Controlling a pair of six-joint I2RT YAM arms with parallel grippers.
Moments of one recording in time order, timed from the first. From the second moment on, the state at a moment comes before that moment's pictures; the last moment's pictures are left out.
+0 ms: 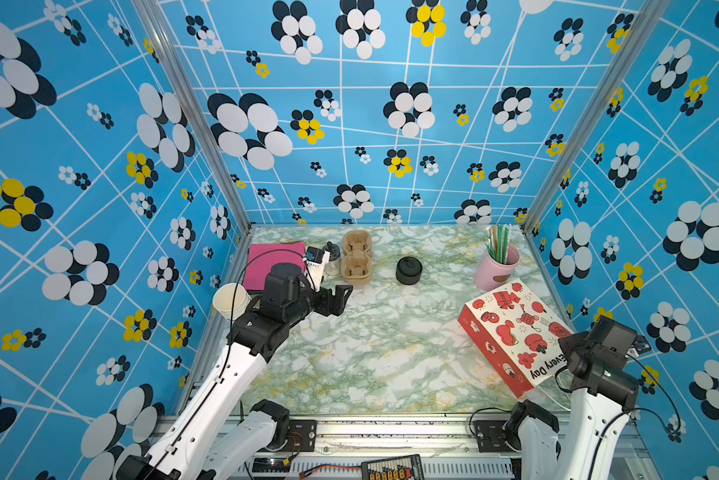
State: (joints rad) left arm -0.37 0.94 0.95 -0.47 0.24 -0.14; right arm -0.60 0.62 0.79 -0.98 0.16 0.66
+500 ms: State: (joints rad) left arm -0.37 0.95 0.94 -0.47 0.24 -0.14; right arm -0.59 0.64 0.95 -1.24 0.40 0.79
